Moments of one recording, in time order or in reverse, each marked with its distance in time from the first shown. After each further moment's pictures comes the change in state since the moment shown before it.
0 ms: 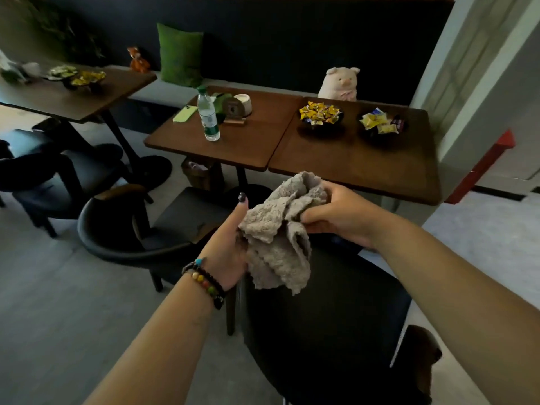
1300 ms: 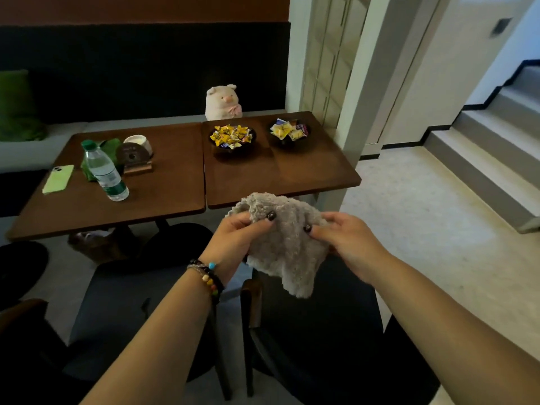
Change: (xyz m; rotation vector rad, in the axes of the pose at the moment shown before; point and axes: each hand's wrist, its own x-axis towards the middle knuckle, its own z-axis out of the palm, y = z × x) left_hand 0.114 0.102 -0.033 0.410 -0.495 0.083; right_hand 0.030 0.007 0.062 0.037 0.915 0.030
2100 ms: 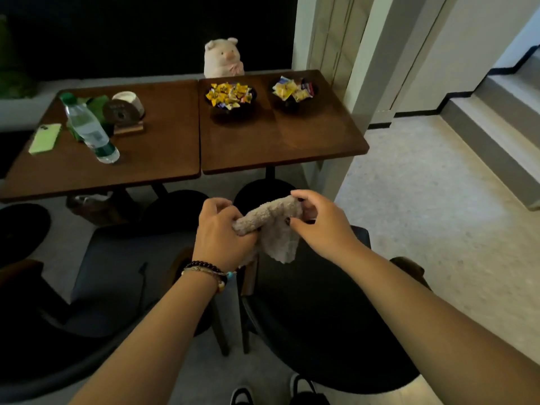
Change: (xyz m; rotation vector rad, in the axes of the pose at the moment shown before) left_hand -0.008 -0.062 -0.007 1.117 0.438 0.179; right_hand 0.023 0.051 0.018 -0.486 0.013 -0.301
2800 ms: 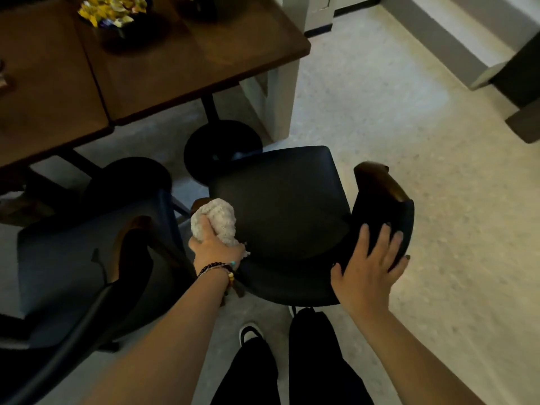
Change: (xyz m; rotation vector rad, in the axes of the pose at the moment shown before) left_hand -0.087 -0.079 0.147 0.093 -0.488 -0.617; right_hand -0.197 0.169 0.084 -0.759 0.332 0.721
